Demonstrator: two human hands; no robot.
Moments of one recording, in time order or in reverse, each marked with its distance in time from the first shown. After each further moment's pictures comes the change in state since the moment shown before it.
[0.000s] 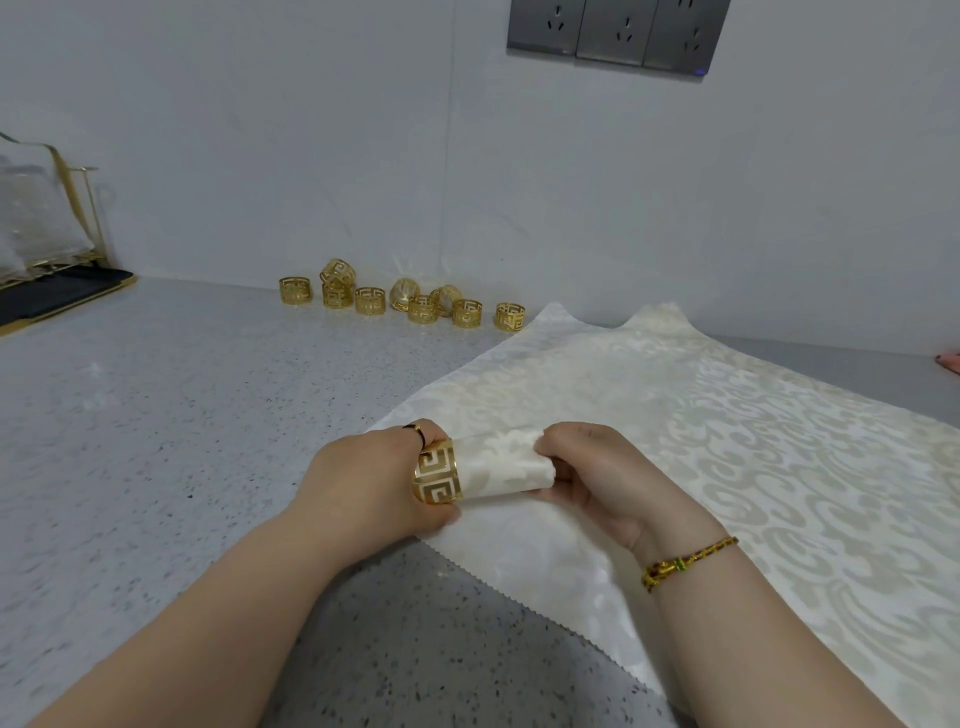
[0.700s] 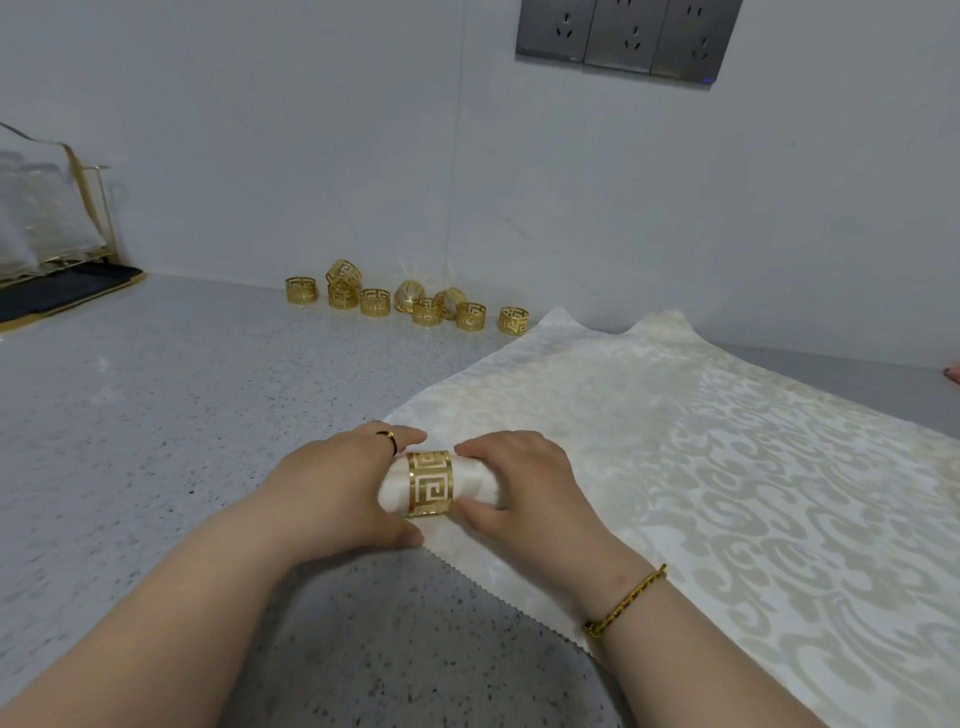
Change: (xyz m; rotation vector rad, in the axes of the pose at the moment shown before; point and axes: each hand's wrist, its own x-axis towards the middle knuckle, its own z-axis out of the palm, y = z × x) left_hand -0.008 -0.012 -0.015 0.017 -0.194 -0.031; right_hand 0.002 0.028 0.026 -1.081 0.107 -0.718
